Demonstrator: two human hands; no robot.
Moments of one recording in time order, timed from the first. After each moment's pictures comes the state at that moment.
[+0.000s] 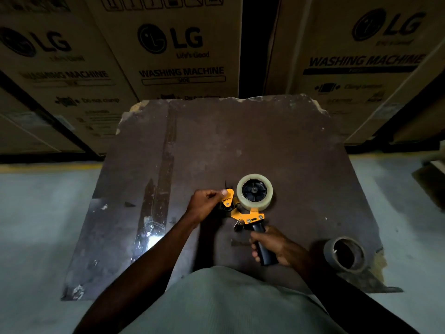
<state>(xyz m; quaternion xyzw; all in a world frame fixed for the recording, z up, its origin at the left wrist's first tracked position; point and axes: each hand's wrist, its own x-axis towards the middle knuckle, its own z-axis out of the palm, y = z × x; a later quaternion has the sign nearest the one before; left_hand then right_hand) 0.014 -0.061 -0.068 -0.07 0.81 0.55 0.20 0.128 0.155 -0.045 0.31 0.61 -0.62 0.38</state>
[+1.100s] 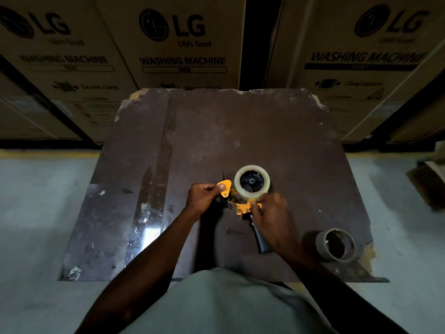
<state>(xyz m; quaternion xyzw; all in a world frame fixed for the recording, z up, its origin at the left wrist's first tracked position) 0.039 -0.047 -0.050 -0.11 0.77 0.61 0.17 0.124 0.164 -0.033 0.07 0.98 -0.20 -0.02</state>
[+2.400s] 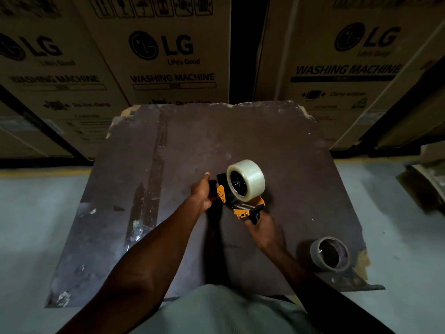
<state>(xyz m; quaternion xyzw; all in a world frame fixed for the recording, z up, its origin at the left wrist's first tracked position) -0.035 -0.003 -0.048 -0.37 0.52 0.74 0.21 0.115 0.158 -0.019 0.24 0.90 -0.34 0.14</state>
